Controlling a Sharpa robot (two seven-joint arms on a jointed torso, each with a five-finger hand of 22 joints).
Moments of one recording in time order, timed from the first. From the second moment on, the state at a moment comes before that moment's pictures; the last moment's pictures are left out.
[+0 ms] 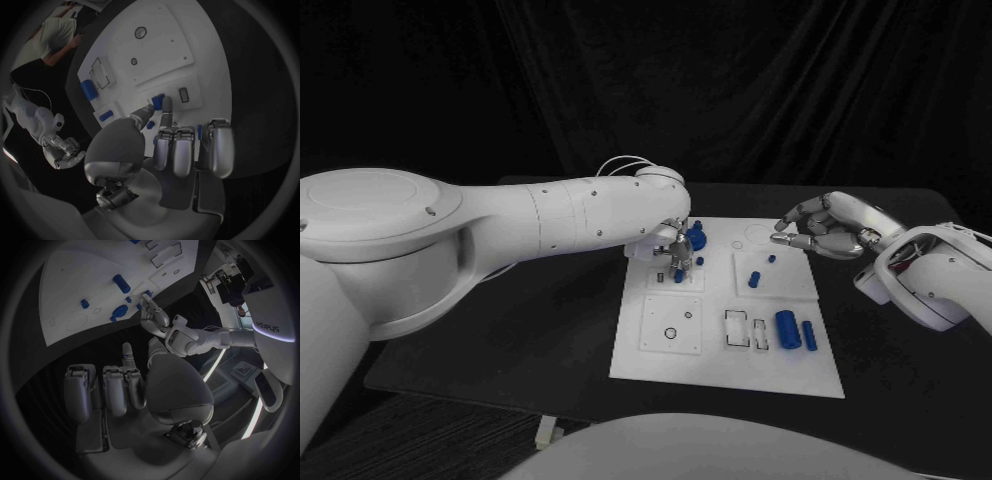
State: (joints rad) left arm 1.31 -0.35 -0.21 1.09 -0.98 0.36 -0.70; left_hand 1.03 -0.03 0.36 0.06 0.15 1.15 0.03 0.17 0.55 1.46 -0.04 1.58 1.31 1.47 -0.09 1.57 1.31 0.05 1.46 0.02 1.39 1.31; right arm 1.25 -0.88 -0.21 1.45 -1.11 -0.37 0.21; right_hand 1.27 0.01 -0.05 0.28 0.17 0.86 0.12 0.36 0.19 1.46 0.03 1.57 1.31 1.47 -0.03 1.57 1.31 0.01 1.47 0.09 1.54 1.31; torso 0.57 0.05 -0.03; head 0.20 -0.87
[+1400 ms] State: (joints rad) left arm 1.31 -0.38 -0.21 1.10 -1.00 0.37 -0.70; left_hand 1.05 -0.02 0.29 0.11 0.10 1.12 0.05 0.14 0.57 1.47 -0.04 1.58 1.31 1.47 -0.09 1.57 1.31 0.05 1.46 0.02 1.37 1.31; right arm 1.25 -0.88 -0.21 1.45 -1.11 -0.35 0.21; right_hand 1.27 0.01 -0.05 0.28 0.17 0.86 0.12 0.36 0.19 1.46 0.03 1.57 1.31 1.47 -0.03 1.57 1.31 0.01 1.47 0.09 1.54 1.31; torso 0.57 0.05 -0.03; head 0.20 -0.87
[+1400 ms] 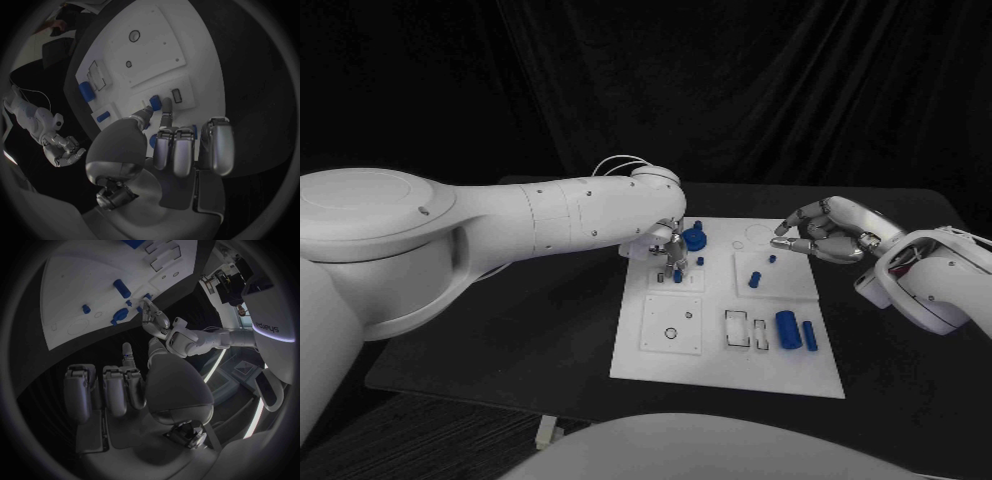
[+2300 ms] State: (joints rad) left arm 1.36 -0.49 -0.21 1.23 -0.95 0.25 -0.70; left_hand 0.93 -0.03 0.06 0.29 0.05 1.10 0.04 0.15 0.63 1.47 -0.04 1.58 1.31 1.47 -0.09 1.57 1.31 0.05 1.46 0.02 1.35 1.31; right arm 1.24 -0.89 -0.21 1.44 -1.11 -0.35 0.21; right_hand 1.27 0.01 -0.05 0.28 0.17 0.86 0.12 0.36 0.19 1.46 0.03 1.57 1.31 1.47 -0.03 1.57 1.31 0.01 1.47 0.09 1.53 1.31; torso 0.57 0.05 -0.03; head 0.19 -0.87
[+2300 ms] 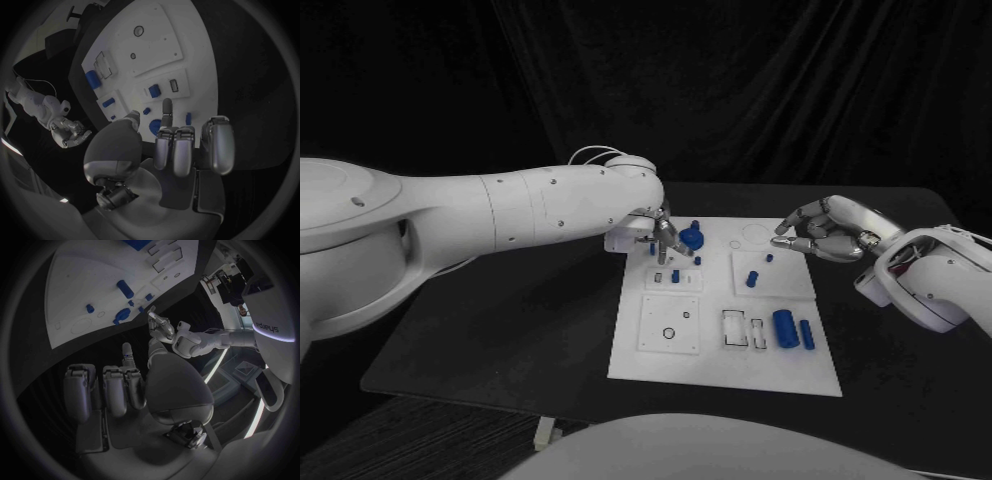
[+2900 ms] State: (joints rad) left arm 1.45 -0.55 -0.21 1.19 -0.93 0.21 -0.70; left_hand 1.20 0.01 0.07 0.26 0.20 1.08 0.04 0.15 0.63 1.47 -0.04 1.58 1.31 1.47 -0.09 1.57 1.31 0.05 1.46 0.02 1.38 1.31; right arm 1.24 -0.90 -0.21 1.46 -1.11 -0.36 0.21; right_hand 1.27 0.01 -0.05 0.28 0.17 0.86 0.12 0.36 0.19 1.46 0.03 1.57 1.31 1.47 -0.03 1.57 1.31 0.01 1.47 0.09 1.53 1.31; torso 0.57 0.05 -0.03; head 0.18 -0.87
